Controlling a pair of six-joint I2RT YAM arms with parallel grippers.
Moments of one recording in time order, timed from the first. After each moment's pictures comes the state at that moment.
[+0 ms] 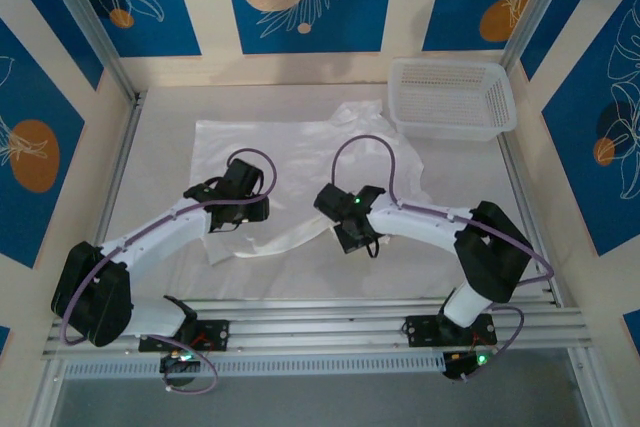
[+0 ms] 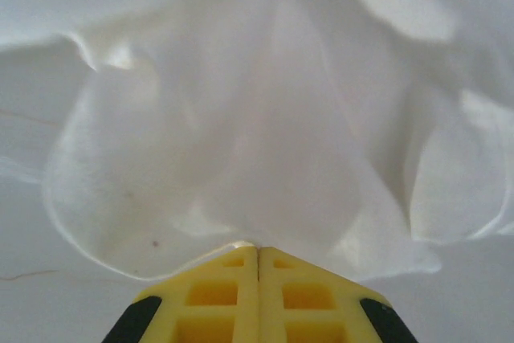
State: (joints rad) left arm -0.56 1.33 0.87 -0.60 -0.14 -0.52; right arm 0.87 1.61 1.06 -0.91 0.25 0.48
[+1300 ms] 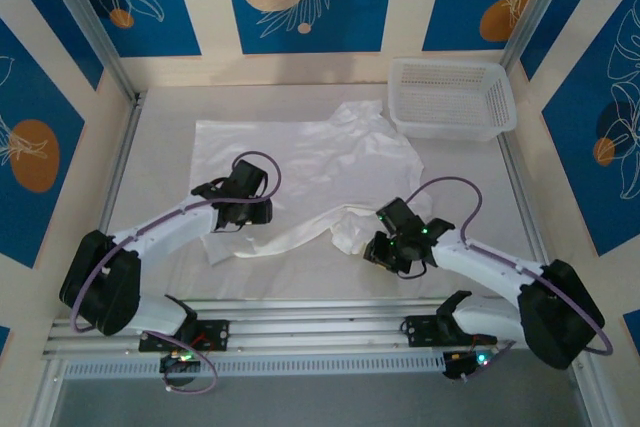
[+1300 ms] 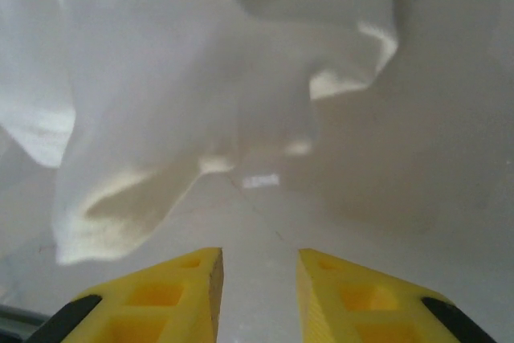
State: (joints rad) left arm -0.56 1.40 0.86 -0.57 -0.11 -0.52; right arm 0.64 1.16 0.53 -0.57 -0.19 1.02
